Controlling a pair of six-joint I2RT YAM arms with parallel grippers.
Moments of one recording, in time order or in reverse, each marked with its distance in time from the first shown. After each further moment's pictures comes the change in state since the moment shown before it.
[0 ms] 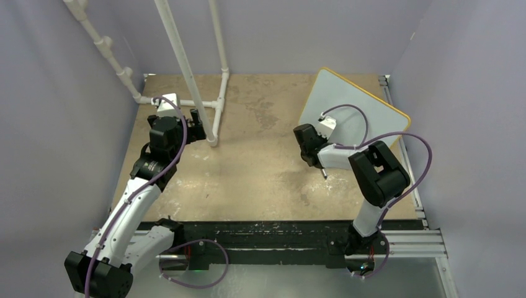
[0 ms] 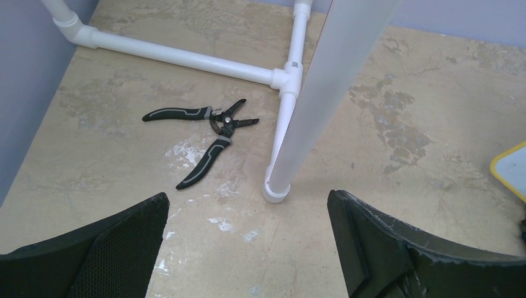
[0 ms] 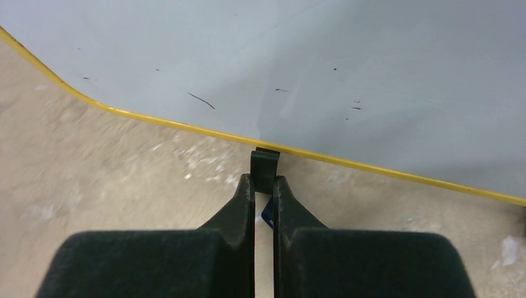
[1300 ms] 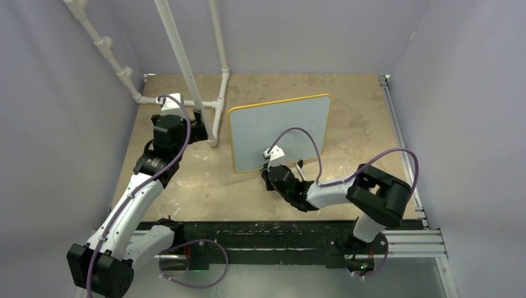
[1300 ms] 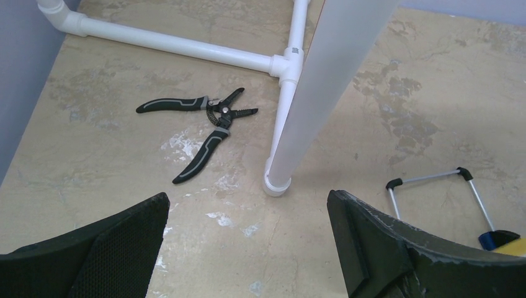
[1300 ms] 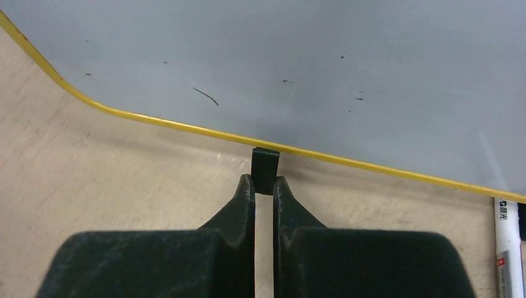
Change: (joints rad) left arm 0.001 0.046 0.000 0.000 0.012 0.004; right arm 0.522 -0.131 -0.264 0.461 -0.287 -0.398
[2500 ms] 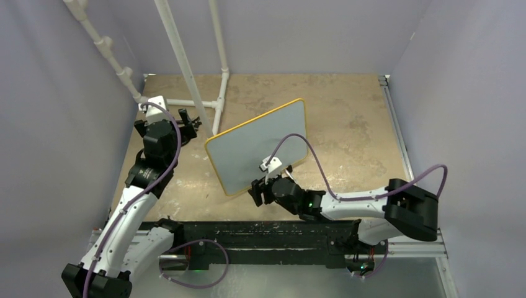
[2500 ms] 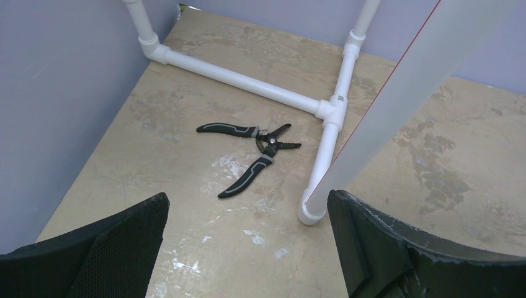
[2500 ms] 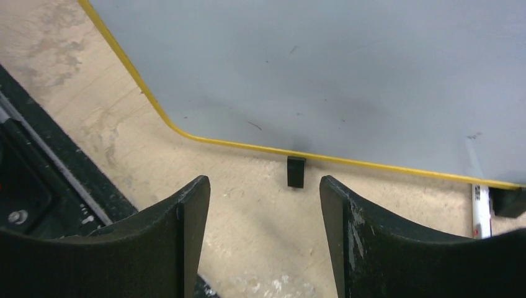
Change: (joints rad) left arm 0.000 -0.117 -0.013 0.000 -0.196 0.003; right arm 0.190 -0.224 -0.035 -0.097 -0.054 -0.021
